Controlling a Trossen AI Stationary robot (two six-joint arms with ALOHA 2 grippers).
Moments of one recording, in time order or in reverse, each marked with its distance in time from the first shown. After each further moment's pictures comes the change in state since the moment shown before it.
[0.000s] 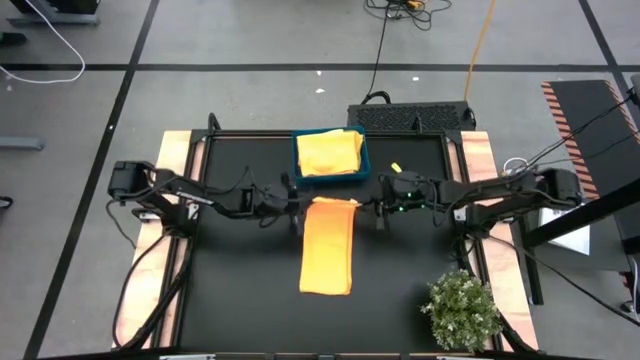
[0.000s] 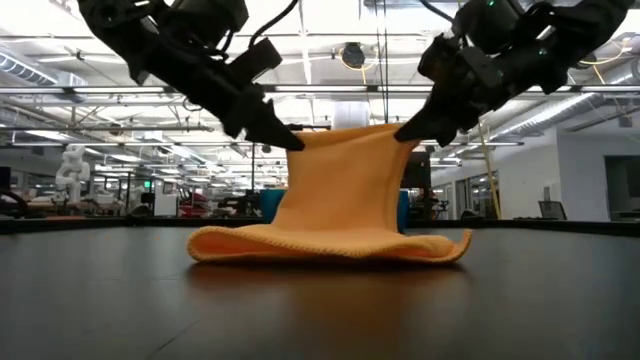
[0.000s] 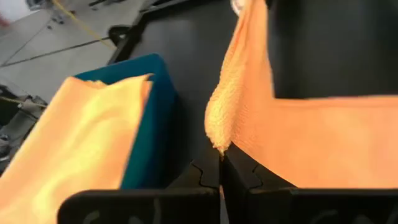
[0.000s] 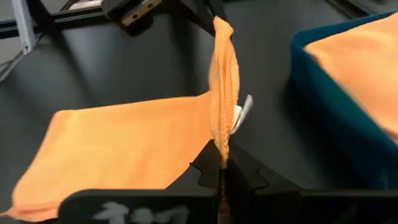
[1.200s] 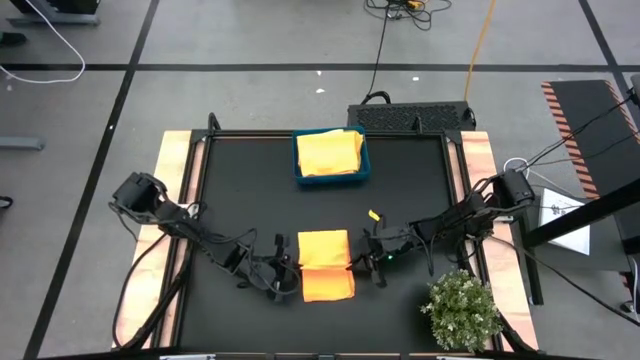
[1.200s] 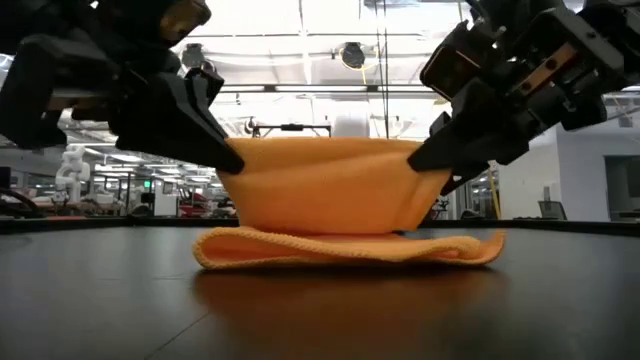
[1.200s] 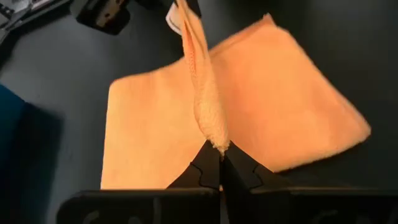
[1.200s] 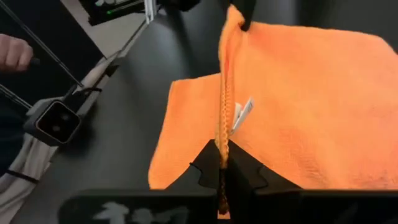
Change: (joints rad) left arm -0.534 0.124 -0.004 -0.057 -0.183 -0.203; right arm 0.434 0.457 -0.001 0.512 0.021 0.261
